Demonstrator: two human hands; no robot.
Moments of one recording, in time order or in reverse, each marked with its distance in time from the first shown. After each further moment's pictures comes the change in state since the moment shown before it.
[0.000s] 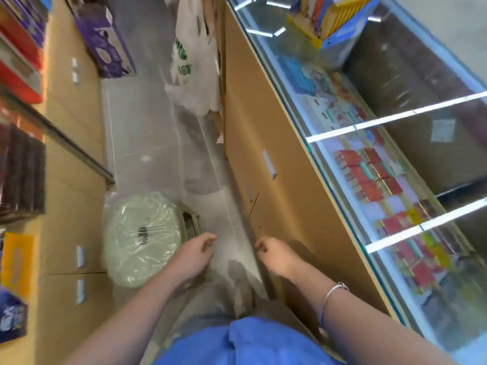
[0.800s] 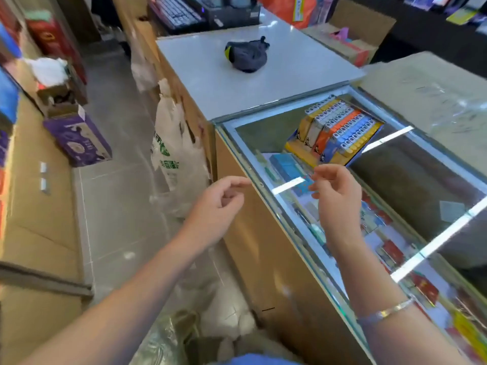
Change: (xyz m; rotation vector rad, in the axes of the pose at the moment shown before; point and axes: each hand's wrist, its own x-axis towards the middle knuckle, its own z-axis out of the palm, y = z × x) left_hand 0.194 0.248 -0.256 -0.357 0.127 0.628; right_hand 0.110 -0.173 -0.306 0.788 1.140 -0.333
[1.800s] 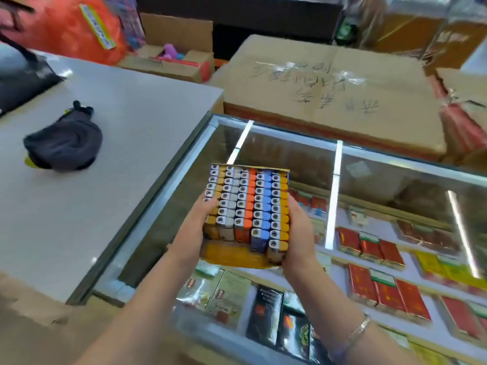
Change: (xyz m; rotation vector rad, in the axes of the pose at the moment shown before) left_hand 0.263 0.018 0.107 -0.373 -0.711 -0.239; right_hand 0.139 0.055 0.005 0.593 0.490 0.479
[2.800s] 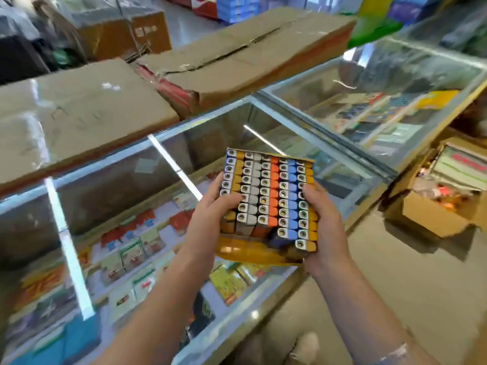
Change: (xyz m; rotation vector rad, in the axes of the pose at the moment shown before) left_hand -0.069 -0.051 0.295 0.168 -0.998 -0.099; right_hand -0.207 -0.041 -0.238 0.608 0.802 -0.443
